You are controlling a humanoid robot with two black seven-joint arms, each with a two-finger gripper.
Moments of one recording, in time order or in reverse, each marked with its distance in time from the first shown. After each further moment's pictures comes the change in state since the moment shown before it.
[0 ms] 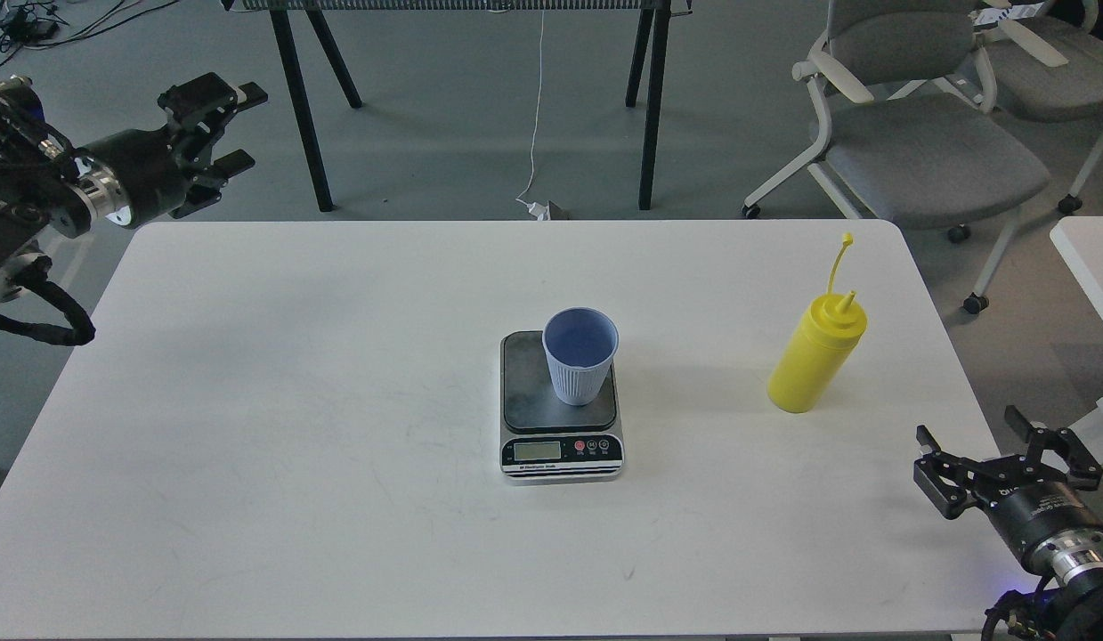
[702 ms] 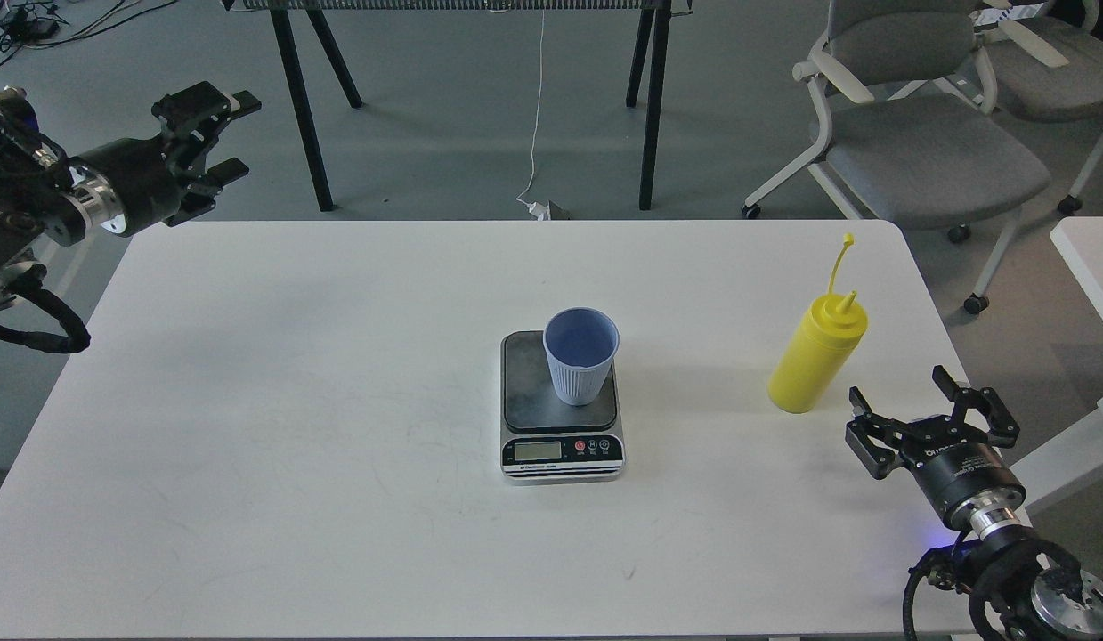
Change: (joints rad) left arm 0.016 0.011 -0.019 0.000 -0.001 0.000 0.000; right arm 0.120 0.177 -0.001 -0.081 -0.105 0.000 -0.001
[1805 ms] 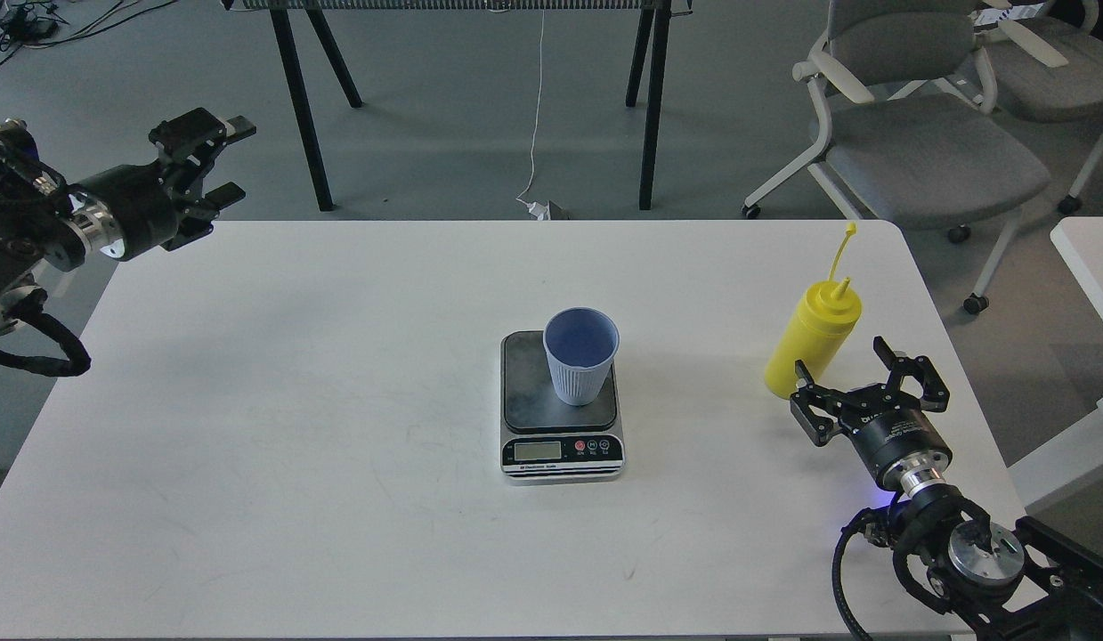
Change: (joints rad) left arm 0.062 0.000 -0.031 0.000 -0.001 0.000 0.000; right arm 0.162 0.181 -0.048 -0.212 -0.068 0.000 -0.002
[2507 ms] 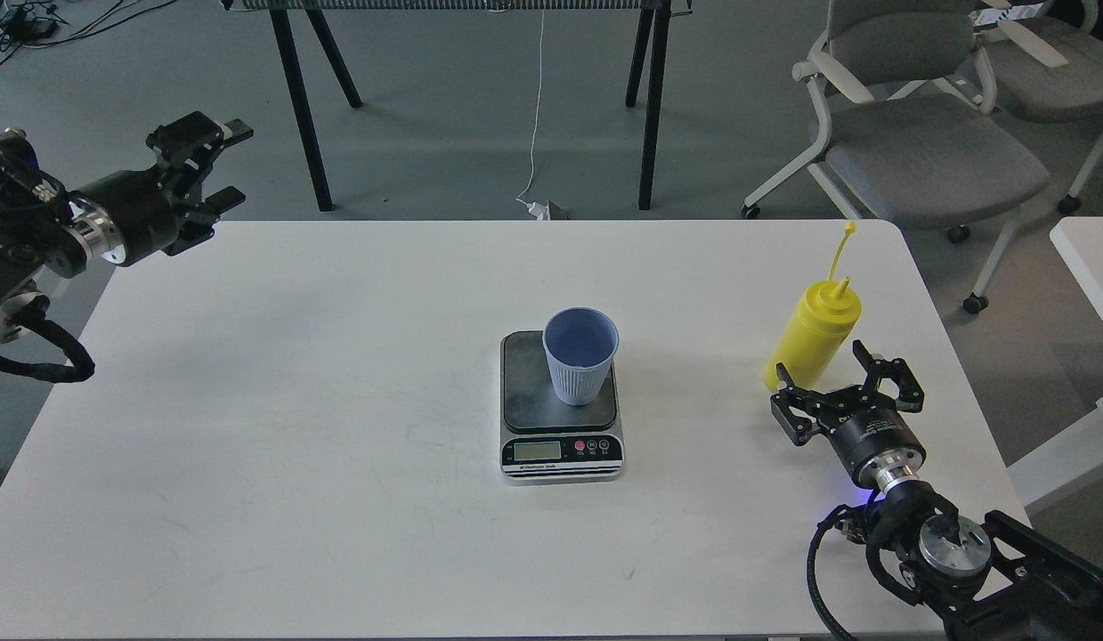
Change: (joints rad) left arm 0.021 -0.006 -0.028 0.000 0.001 0.000 0.000; right arm 0.059 0.065 -0.016 -0.091 -0.015 0.000 0.000
